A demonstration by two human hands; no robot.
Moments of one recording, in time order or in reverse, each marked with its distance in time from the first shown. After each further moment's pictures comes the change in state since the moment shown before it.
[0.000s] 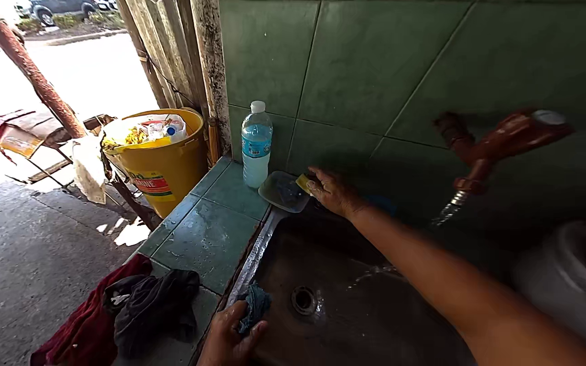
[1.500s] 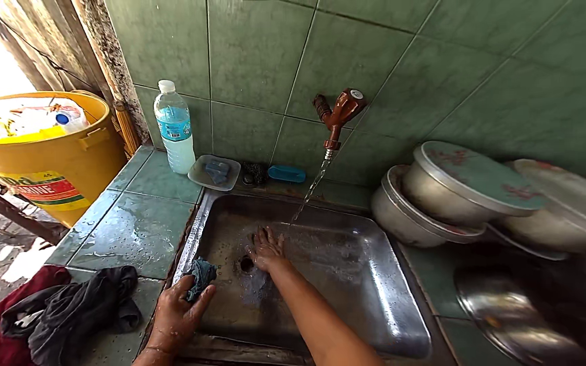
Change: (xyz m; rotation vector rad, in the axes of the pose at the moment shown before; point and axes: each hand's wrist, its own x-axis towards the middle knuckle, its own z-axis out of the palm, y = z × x) left_hand 0.004 -0.001 0.005 0.102 0.009 0.024; right_hand -0.184 -0.016 0.137 -0.125 -0.552 0.561
